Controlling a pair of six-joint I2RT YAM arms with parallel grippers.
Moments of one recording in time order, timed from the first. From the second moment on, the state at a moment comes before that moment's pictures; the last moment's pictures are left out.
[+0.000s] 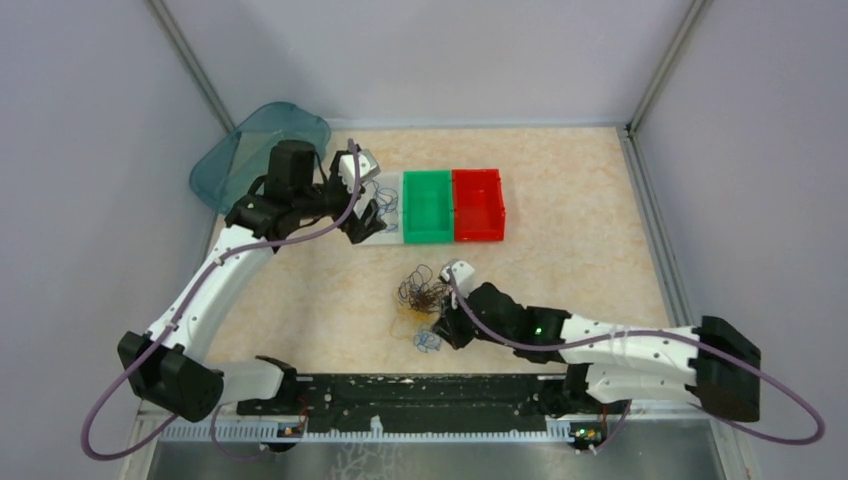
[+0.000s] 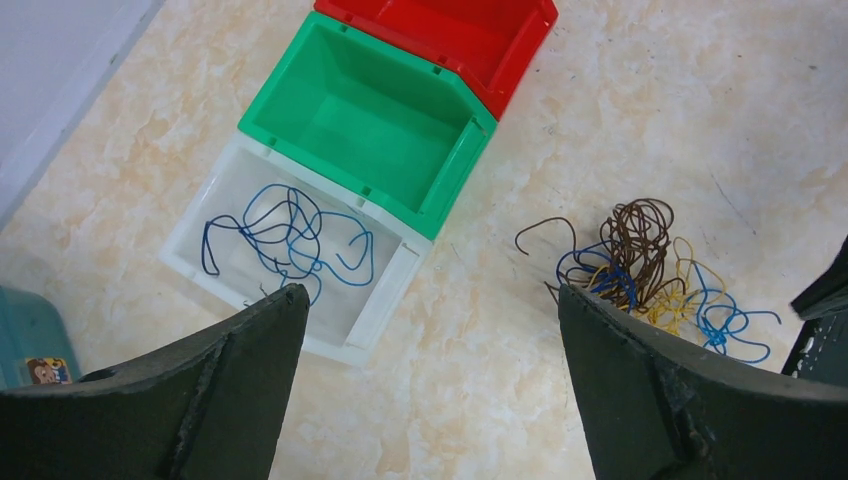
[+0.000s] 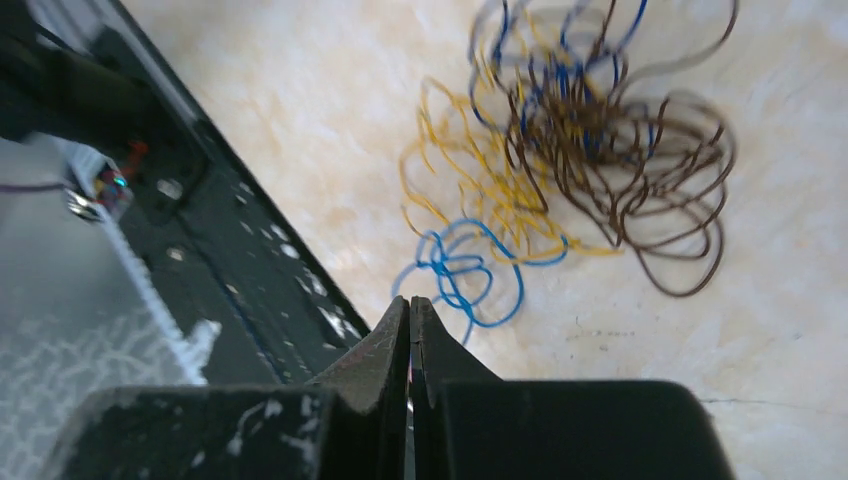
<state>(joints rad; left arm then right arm) -0.40 1.27 1.26 -0.56 0.50 0.43 1.19 1.06 0.46 0.02 0.09 0.51</state>
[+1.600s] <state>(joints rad) -0.40 1.20 1.22 -0.61 0.61 0.50 1.20 1.20 0.45 0.10 0.03 0.49</state>
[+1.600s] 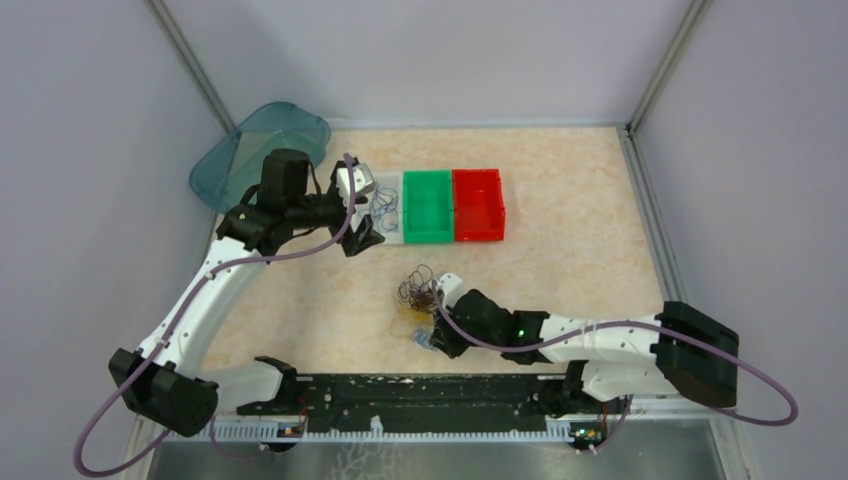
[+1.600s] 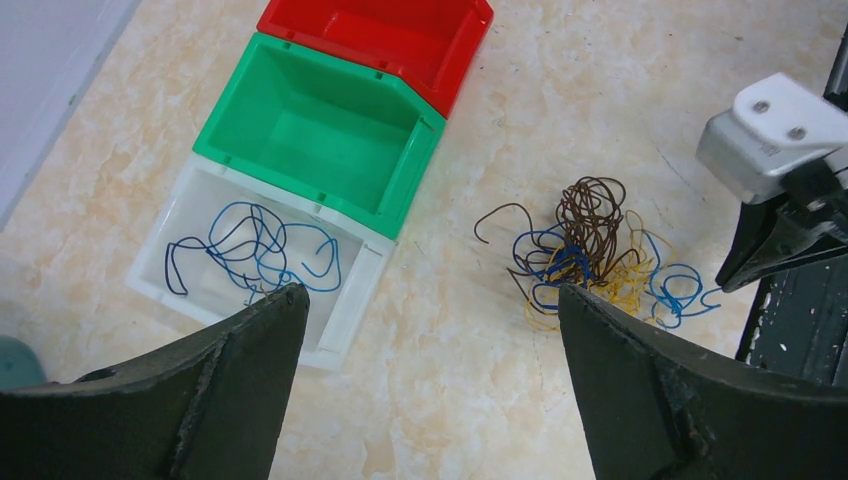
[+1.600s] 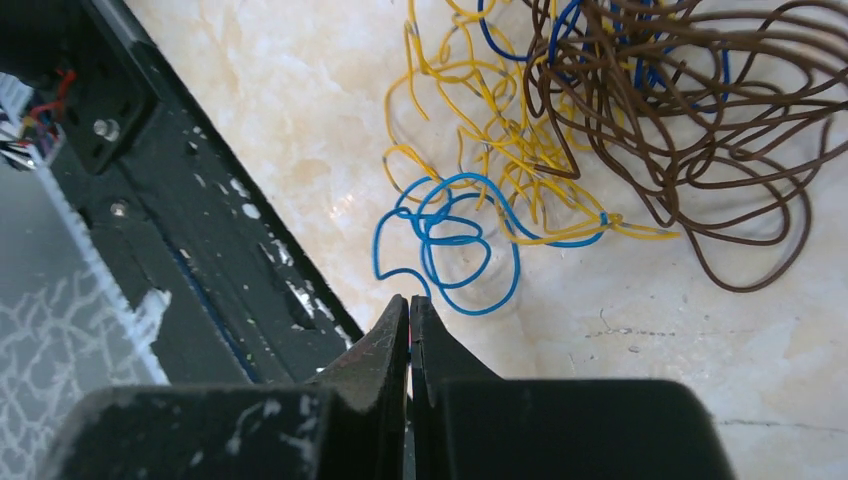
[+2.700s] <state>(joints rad) -0.41 1.12 1.26 -0.86 1.04 0.65 1.19 1.07 1.00 0.12 0.12 0.39</state>
